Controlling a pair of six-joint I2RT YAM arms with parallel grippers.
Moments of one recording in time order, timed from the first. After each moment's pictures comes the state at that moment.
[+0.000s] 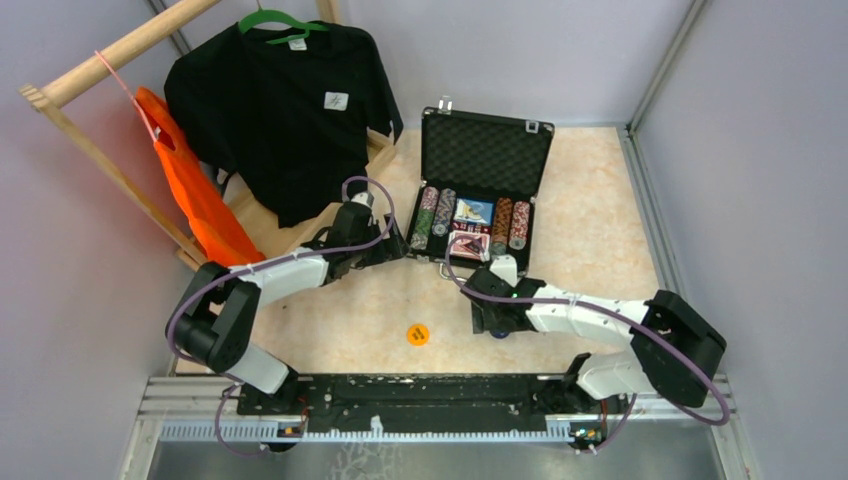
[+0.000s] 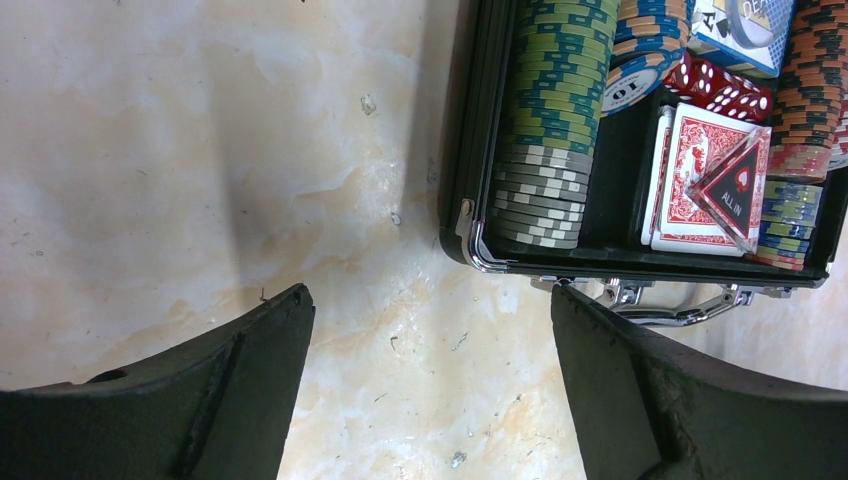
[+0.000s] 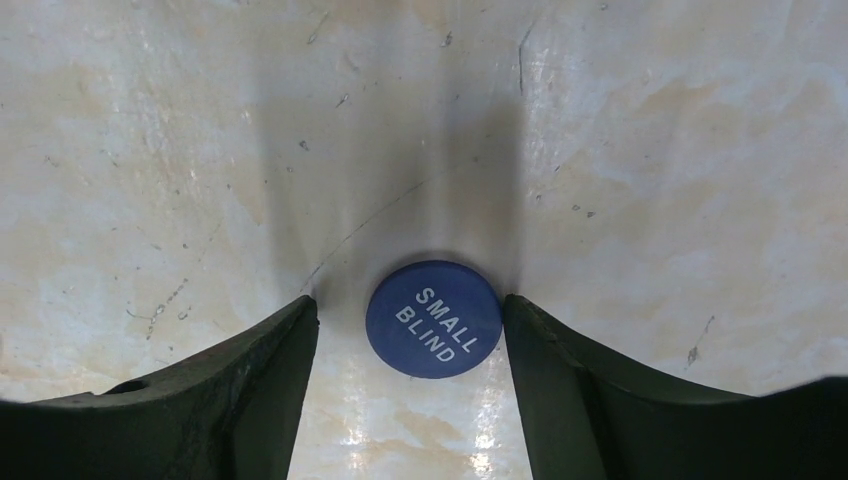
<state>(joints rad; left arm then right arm) -0.54 1.54 0.76 0.07 0.00 -0.65 0.93 1.28 0.61 -0.59 0.36 0.81</state>
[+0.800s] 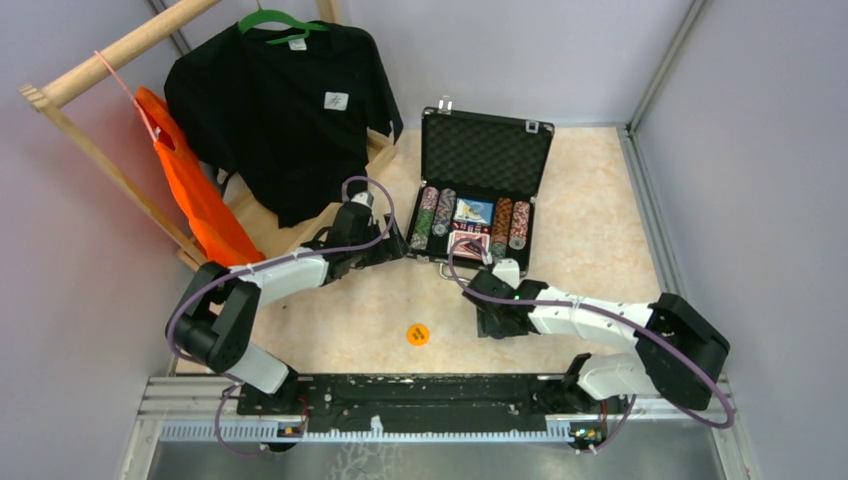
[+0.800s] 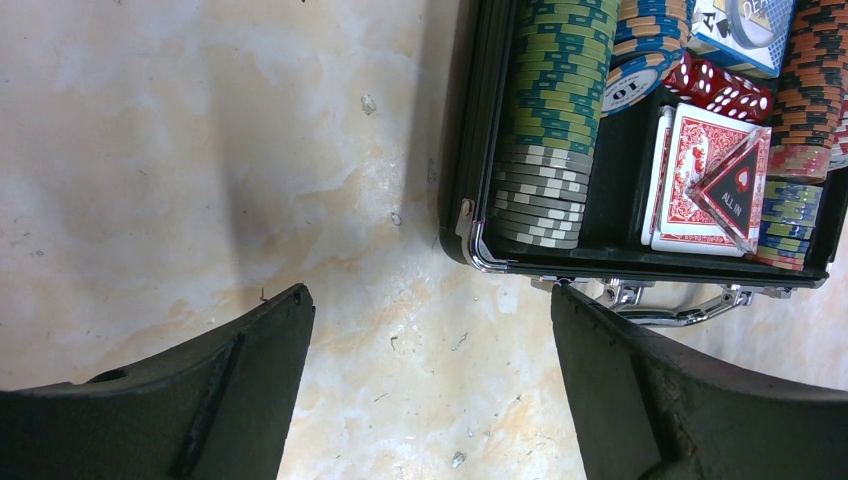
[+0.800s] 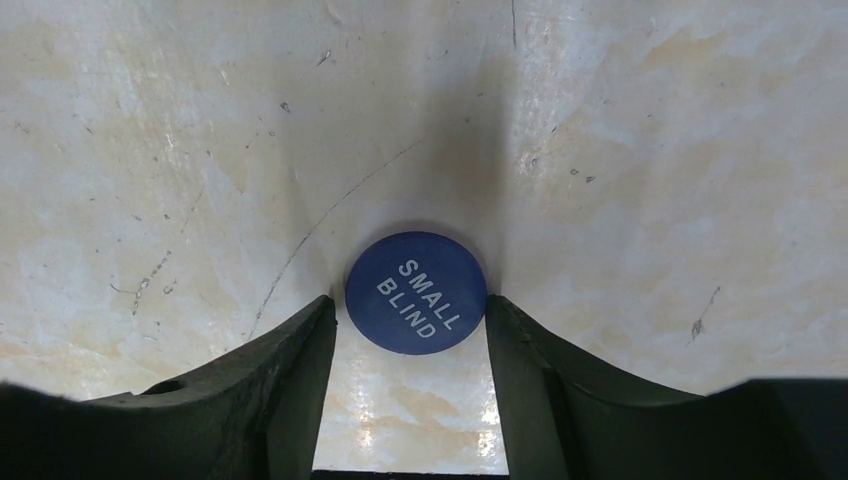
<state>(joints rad) -0.54 1.54 0.76 0.07 0.00 -0.65 0.95 1.26 0.60 -0.62 0.33 0.85</state>
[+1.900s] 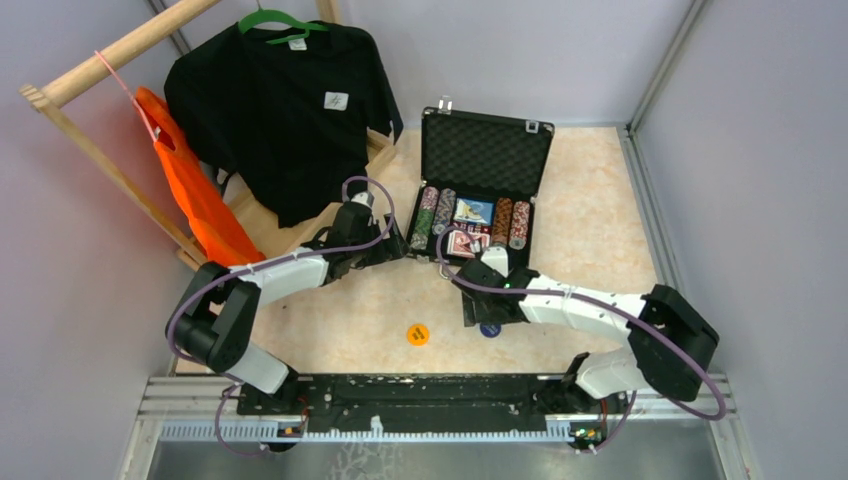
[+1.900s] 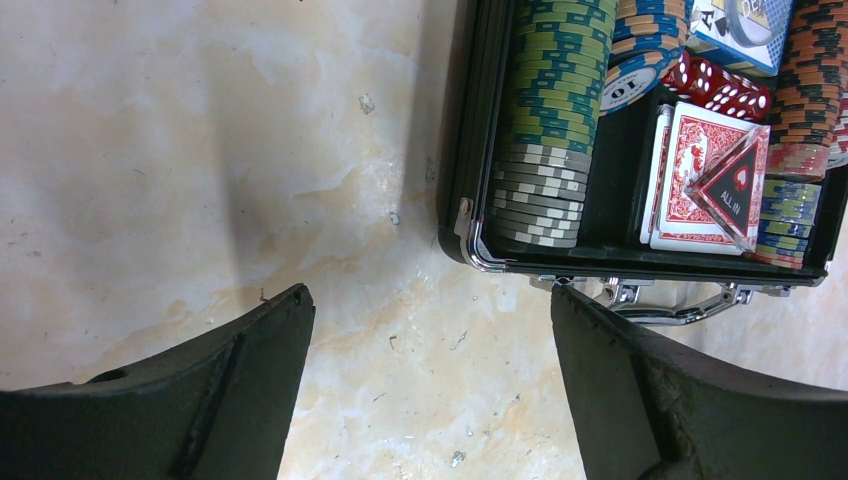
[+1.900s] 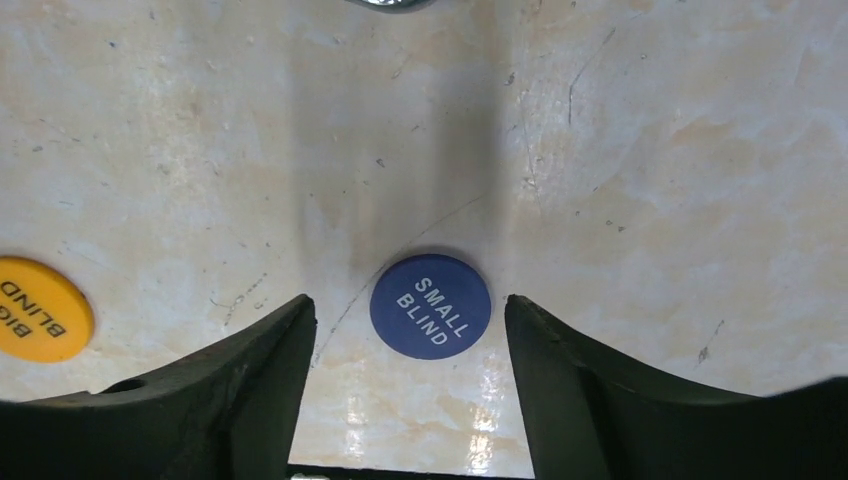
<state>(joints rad) -0.54 1.54 0.76 0.07 0.00 -0.65 0.95 1.31 0.72 -0.64 0.34 0.80</state>
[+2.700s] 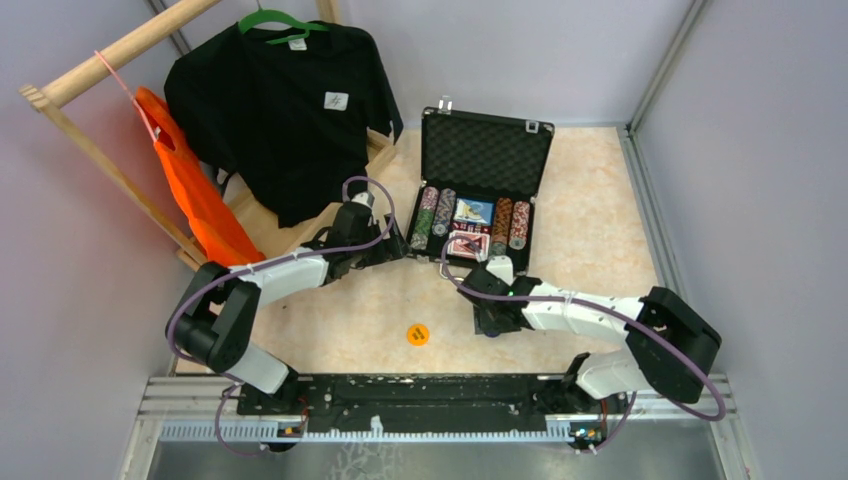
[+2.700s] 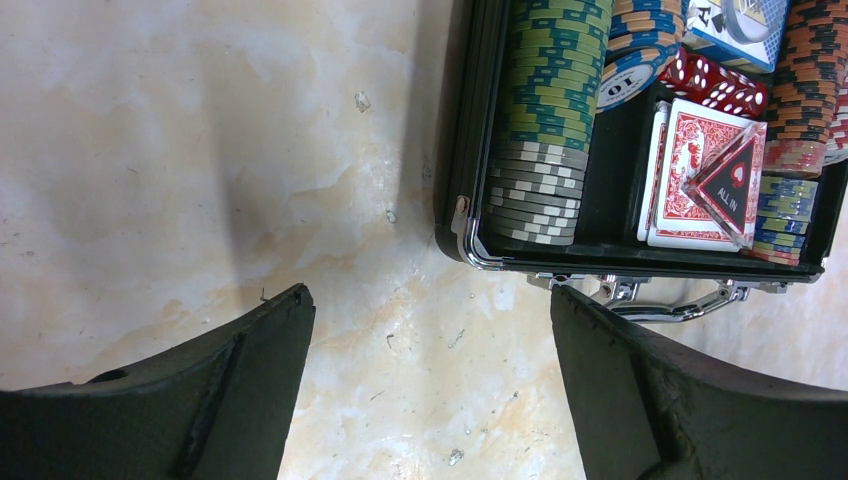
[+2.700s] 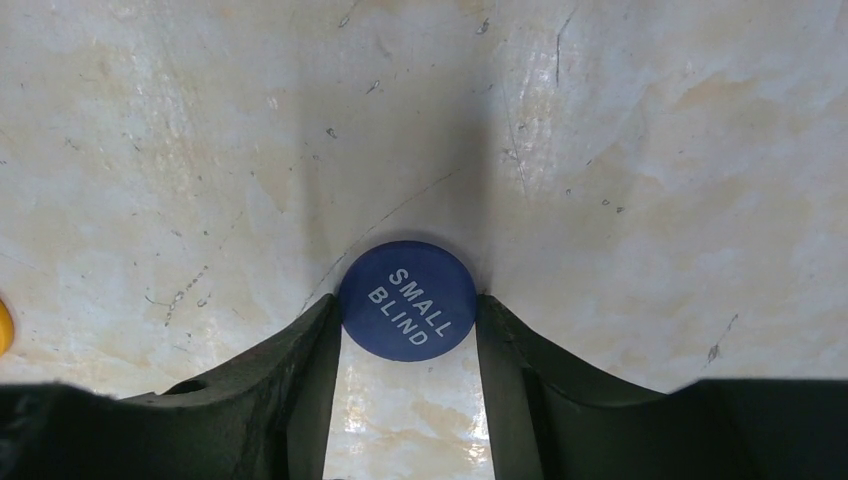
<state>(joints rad) -0.54 1.54 0.76 0.07 0.01 -0.65 0.95 1.31 0.64 -0.60 0.32 0.82</state>
